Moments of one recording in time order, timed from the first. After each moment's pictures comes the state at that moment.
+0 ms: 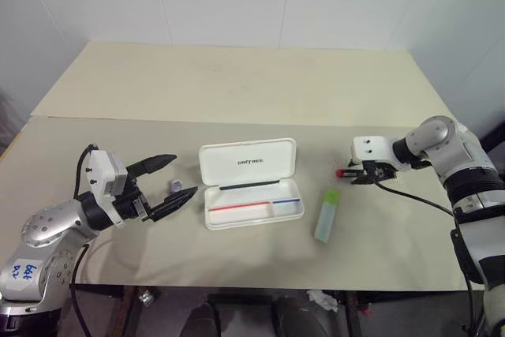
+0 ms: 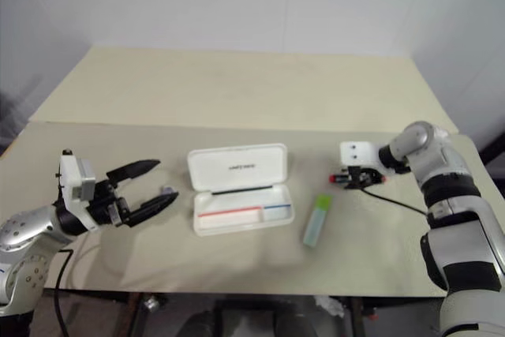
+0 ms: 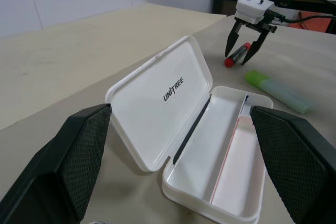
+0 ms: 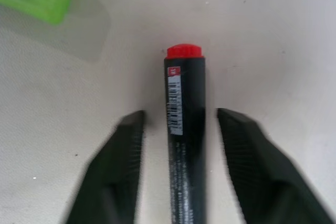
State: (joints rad) left arm -0.05 0.67 0.34 -0.36 -0.64 0.35 -0.84; right arm -1.04 -0.77 0.35 0.96 -0.32 -0.27 1.33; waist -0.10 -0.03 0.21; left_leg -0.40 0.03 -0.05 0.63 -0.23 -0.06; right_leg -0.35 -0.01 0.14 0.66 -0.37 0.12
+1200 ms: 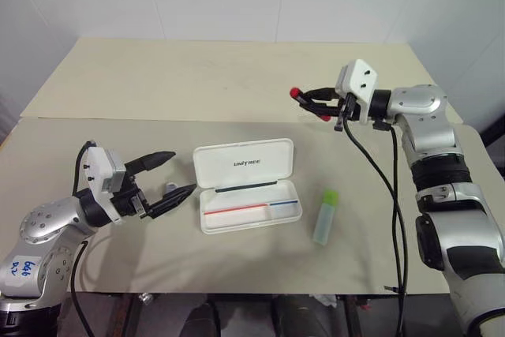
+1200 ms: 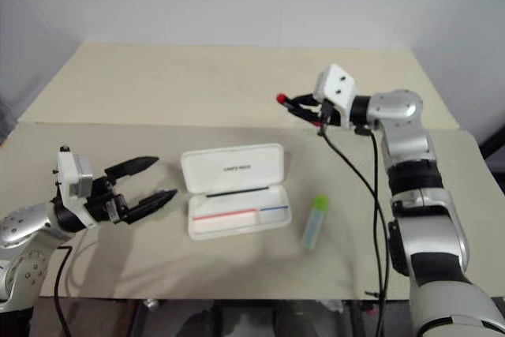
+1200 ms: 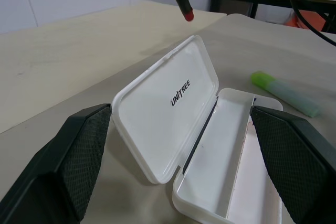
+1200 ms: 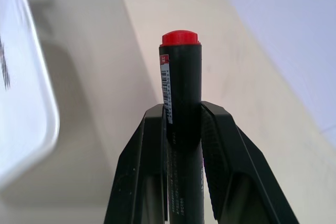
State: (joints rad) left arm -0.08 0.68 0.34 -0.34 -0.64 0.35 -0.87; right arm -1.09 -0.55 0.04 0.65 0.10 -0.13 1.17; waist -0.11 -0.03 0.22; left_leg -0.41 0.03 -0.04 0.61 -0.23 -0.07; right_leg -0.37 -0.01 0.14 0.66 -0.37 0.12
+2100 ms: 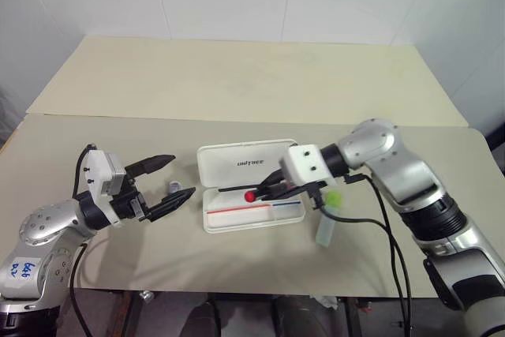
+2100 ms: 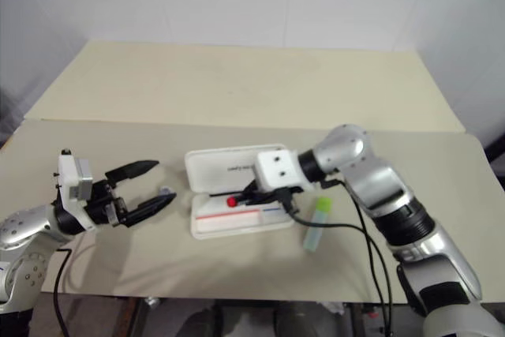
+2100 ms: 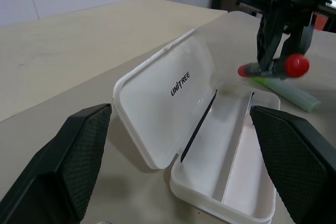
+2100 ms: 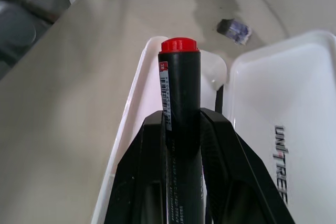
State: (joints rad) left arm -0.06 0.68 0.35 -0.33 -0.64 0.34 -0.89; right arm -0.86 -0.60 0.43 -0.11 0.09 0.22 1.38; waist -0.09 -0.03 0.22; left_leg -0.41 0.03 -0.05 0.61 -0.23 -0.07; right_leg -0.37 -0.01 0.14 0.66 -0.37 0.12
